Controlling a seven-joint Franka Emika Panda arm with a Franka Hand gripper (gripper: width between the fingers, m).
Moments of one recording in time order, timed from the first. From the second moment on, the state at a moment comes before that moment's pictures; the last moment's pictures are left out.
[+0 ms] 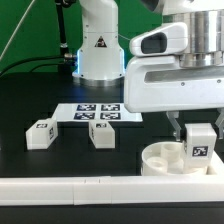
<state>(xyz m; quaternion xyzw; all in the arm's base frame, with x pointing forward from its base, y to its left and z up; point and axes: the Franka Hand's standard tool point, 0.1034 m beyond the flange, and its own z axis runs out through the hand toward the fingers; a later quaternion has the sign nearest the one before) 0.647 0.110 0.077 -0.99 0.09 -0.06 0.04</state>
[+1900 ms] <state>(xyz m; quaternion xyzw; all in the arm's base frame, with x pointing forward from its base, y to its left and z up) 0.640 0.105 0.072 -0.44 0.89 0.06 0.15</state>
